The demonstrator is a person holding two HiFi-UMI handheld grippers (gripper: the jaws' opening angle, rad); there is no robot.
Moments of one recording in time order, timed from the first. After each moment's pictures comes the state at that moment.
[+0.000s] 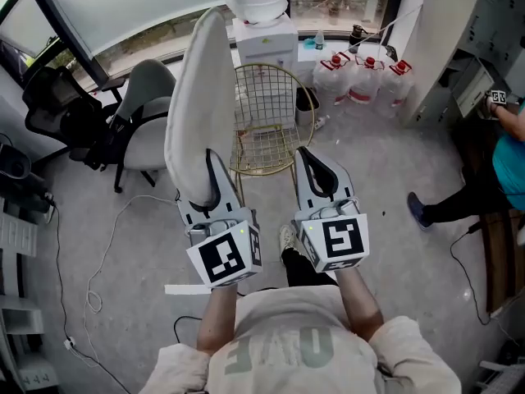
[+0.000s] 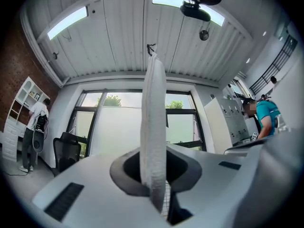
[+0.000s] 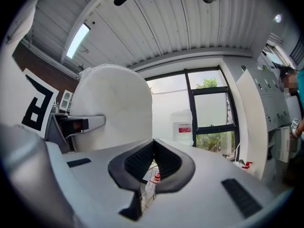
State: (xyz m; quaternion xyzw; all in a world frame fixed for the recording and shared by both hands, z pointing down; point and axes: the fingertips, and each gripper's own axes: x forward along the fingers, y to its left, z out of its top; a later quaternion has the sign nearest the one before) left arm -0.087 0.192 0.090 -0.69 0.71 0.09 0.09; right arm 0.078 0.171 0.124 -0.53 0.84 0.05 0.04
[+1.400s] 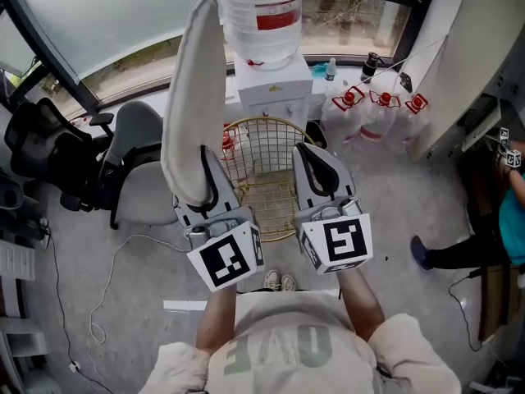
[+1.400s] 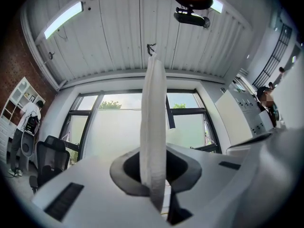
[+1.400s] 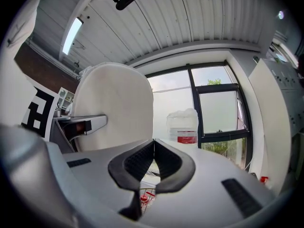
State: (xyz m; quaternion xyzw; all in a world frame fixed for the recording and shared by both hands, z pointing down) left arm -0.112 -0.106 0.035 -0.67 0.73 0.11 0.13; right arm 0.050 -0.129 0.065 -0.52 0.85 0.08 0.05
